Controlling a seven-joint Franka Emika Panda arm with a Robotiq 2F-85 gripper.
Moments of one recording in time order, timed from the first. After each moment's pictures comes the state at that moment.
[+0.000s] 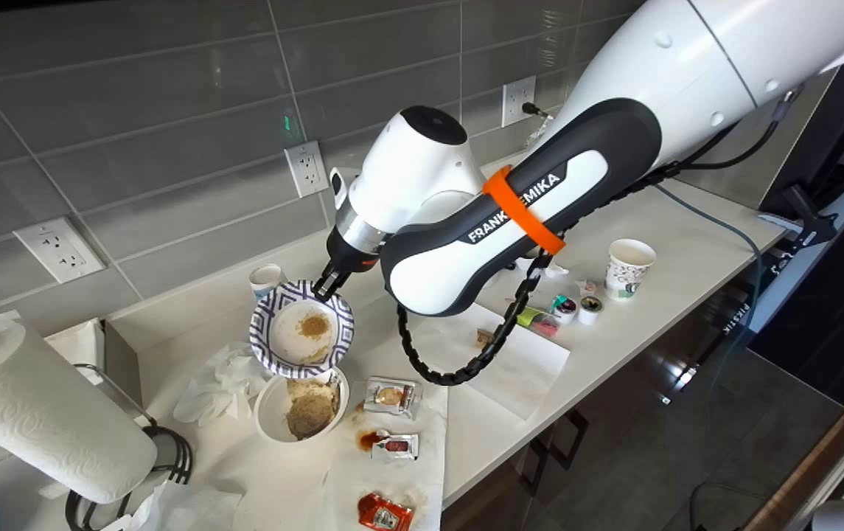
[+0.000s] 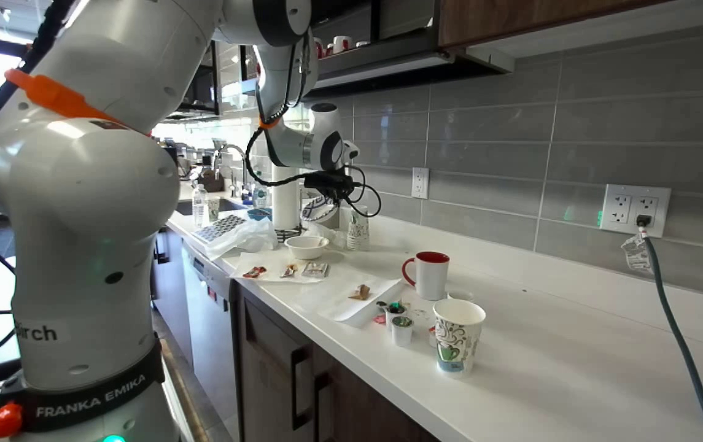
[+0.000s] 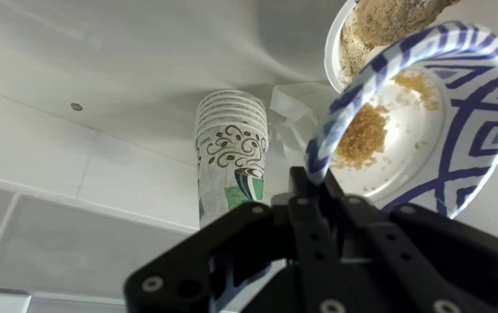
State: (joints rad) arm 0.33 0.50 0.27 -1.86 -0.10 2.96 -0.11
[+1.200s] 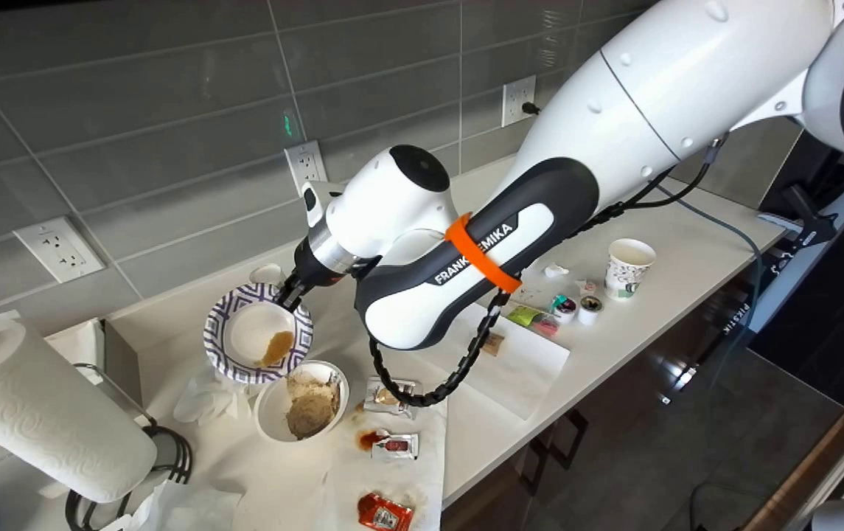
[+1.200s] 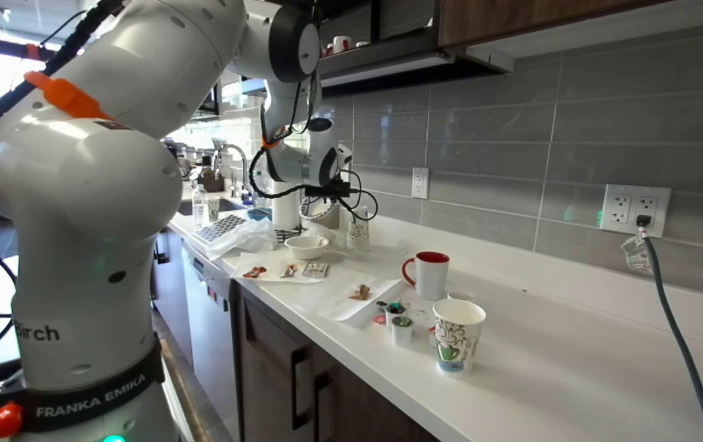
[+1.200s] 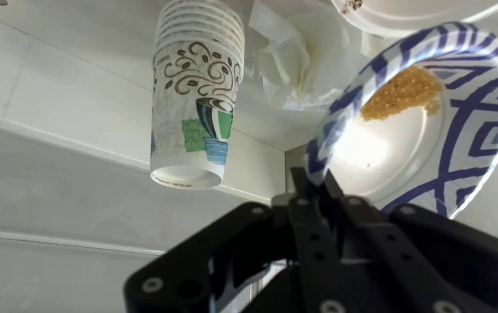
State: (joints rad) arm 0.37 0.66 0.28 -1.72 -0.15 3.17 -0.17
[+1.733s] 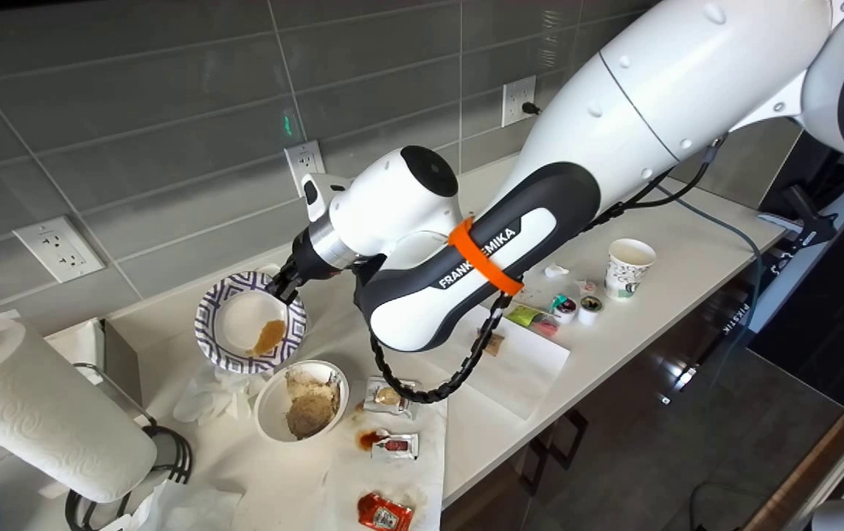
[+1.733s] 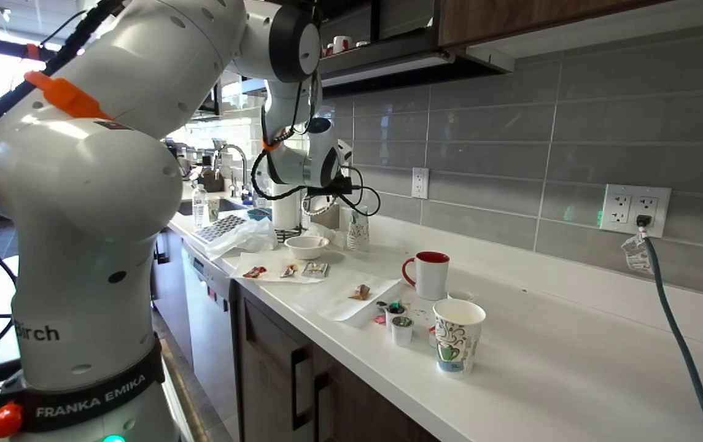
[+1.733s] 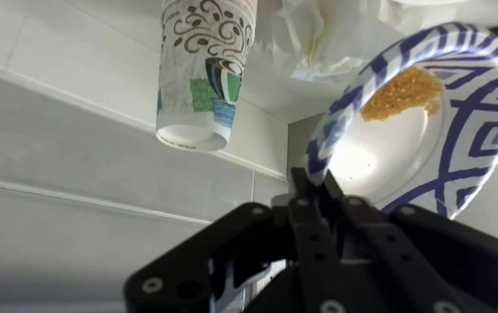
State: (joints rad) arm 0.37 0.67 0.27 -1.73 -0.19 3.26 -0.19
